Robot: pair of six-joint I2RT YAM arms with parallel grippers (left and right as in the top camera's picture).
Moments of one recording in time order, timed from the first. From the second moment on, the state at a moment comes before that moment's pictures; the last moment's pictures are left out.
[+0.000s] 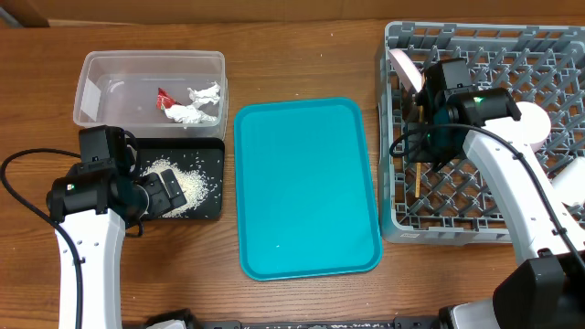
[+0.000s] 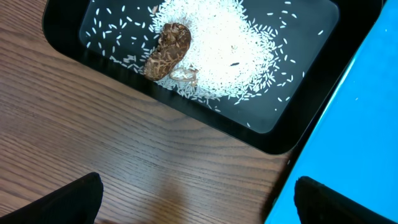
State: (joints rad) left arm 0.20 1.23 1.09 -1.19 -0.02 -0.28; right arm 0.15 1.63 1.41 -1.16 0.01 0.15
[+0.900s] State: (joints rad) left arm 0.20 1.23 1.09 -1.19 -0.02 -0.28; right arm 0.26 1.62 1.41 -1.08 0.04 0.10
